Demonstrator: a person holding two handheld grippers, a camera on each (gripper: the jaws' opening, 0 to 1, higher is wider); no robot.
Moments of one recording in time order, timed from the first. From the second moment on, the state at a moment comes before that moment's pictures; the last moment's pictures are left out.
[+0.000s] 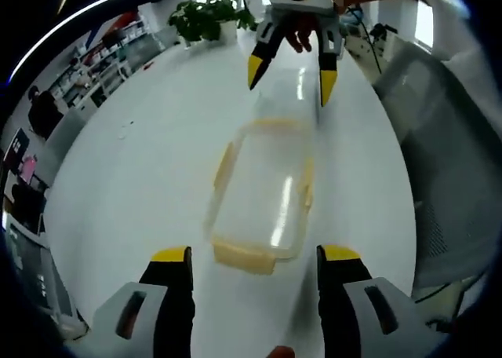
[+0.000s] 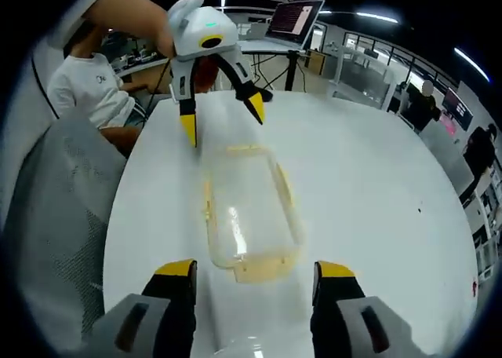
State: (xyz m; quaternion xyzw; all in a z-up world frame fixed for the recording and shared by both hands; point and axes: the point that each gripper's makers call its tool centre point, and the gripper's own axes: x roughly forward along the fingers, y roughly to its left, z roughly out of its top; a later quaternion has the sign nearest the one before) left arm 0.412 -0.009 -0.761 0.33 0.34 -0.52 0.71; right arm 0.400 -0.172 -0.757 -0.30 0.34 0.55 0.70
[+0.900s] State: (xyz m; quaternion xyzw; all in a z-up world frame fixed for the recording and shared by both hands) left arm 0.420 0.000 -0.793 0.39 0.35 -0.56 0.65; right arm 0.411 -0.169 -0.782 -0.33 0.35 0.57 0.66
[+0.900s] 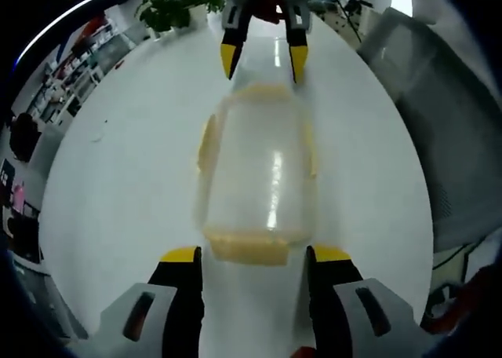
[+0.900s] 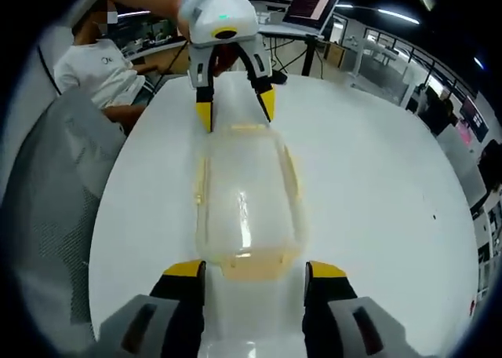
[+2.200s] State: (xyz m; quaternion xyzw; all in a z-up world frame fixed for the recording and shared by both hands) left arm 0.419 -0.007 -0.801 0.36 0.38 -0.59 0.61; right arm 0.417 -0.170 -0.806 -0.38 0.37 0.61 0.59
